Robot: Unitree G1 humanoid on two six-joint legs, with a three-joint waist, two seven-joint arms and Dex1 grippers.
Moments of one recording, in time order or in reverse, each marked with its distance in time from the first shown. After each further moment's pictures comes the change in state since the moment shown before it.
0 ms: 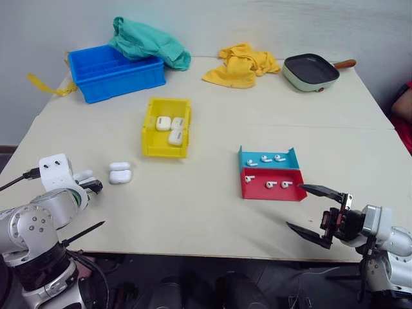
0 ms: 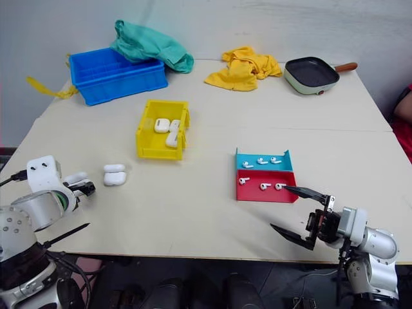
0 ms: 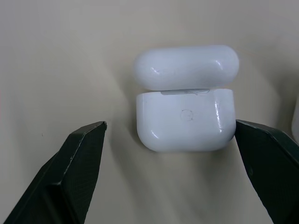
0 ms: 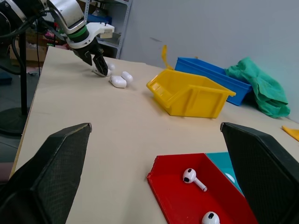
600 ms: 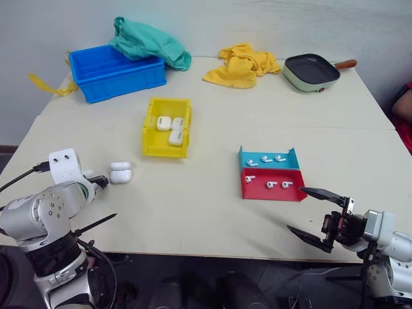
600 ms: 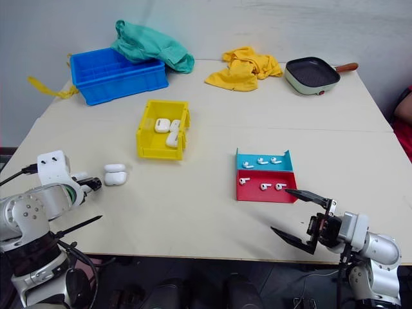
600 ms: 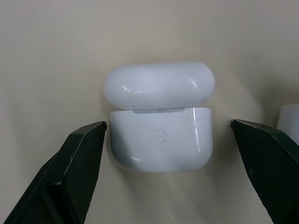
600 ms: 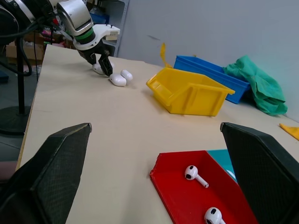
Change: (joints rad) left arm -0.070 -0.022 -0.073 0.052 0.205 -0.004 -0.140; right arm 0.034 0.001 -0.001 -0.013 0.001 -0.021 -0.012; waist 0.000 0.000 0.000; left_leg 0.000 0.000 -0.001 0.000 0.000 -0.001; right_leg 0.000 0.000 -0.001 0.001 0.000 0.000
